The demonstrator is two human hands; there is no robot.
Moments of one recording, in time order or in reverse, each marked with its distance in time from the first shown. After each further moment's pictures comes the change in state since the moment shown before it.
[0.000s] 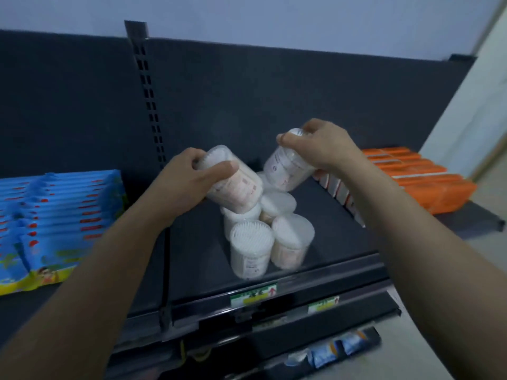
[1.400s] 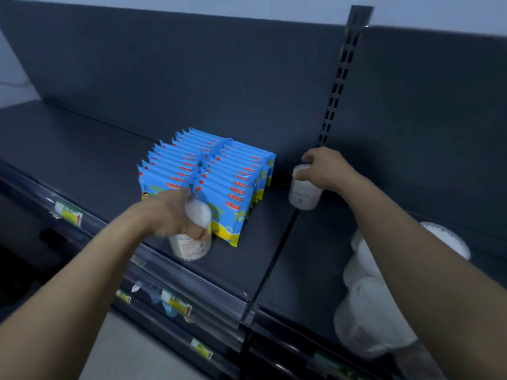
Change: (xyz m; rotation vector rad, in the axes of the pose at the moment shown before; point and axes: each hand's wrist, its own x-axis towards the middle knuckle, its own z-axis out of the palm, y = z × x) left_hand -0.078 -0.119 -0.129 0.687 0.175 -0.749; right_hand 0.073 -0.131 0.213 -0.201 -0.562 -0.684
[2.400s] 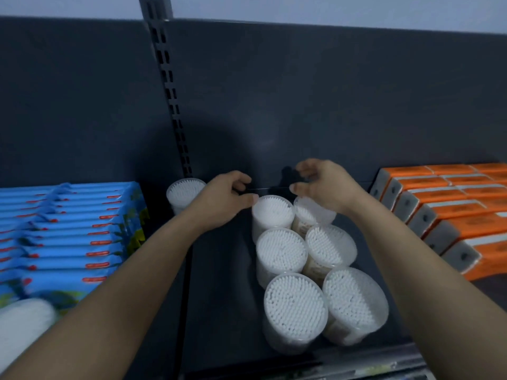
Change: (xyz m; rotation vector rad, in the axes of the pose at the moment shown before) left_hand 0.071 0.232 0.067 -0.474 -0.181 0.782; right_hand -0.114 0.135 -0.047 0.239 0.307 0.399
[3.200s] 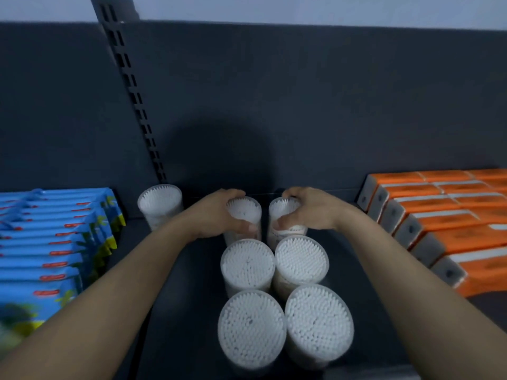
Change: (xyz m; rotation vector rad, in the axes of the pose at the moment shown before) left_hand 0.024 0.009 0.035 0.174 -0.227 -0.110; right_hand 0.008 0.046 -0.010 -0.043 -0.342 0.045
